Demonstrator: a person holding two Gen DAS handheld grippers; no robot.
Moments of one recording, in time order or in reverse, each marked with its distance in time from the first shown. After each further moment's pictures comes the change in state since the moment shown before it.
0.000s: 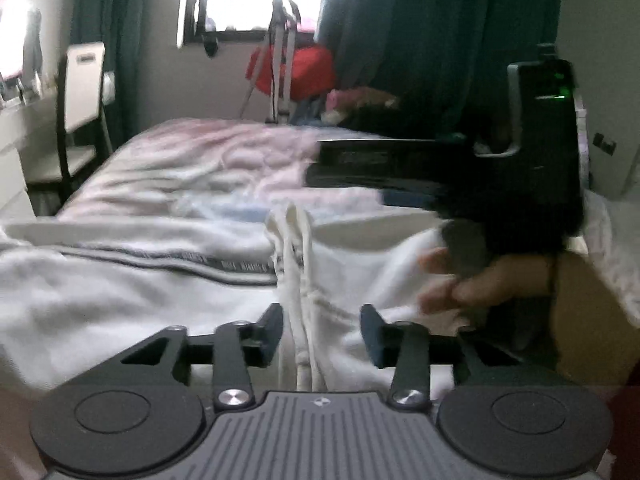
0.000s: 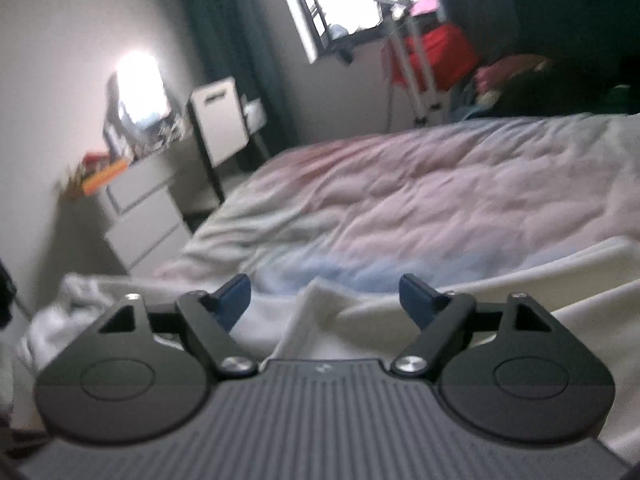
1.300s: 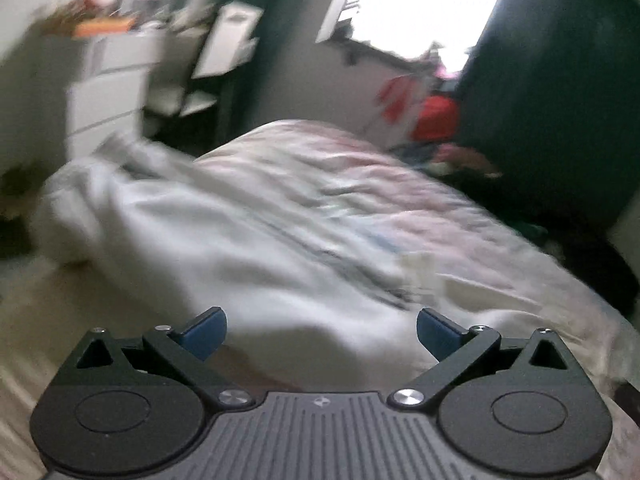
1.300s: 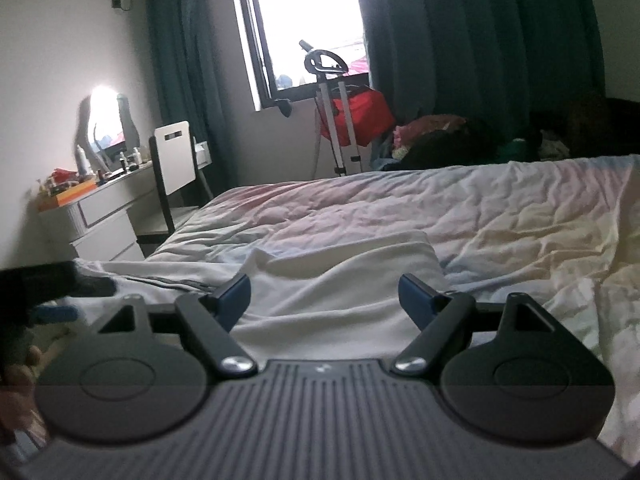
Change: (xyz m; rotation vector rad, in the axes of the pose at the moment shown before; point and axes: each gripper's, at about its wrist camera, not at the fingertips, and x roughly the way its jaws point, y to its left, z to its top) left arm -0.086 0.114 -0.006 -0.458 0.020 0.195; right arm -0.210 0.004 -0.054 -0.054 -0.124 -0.213
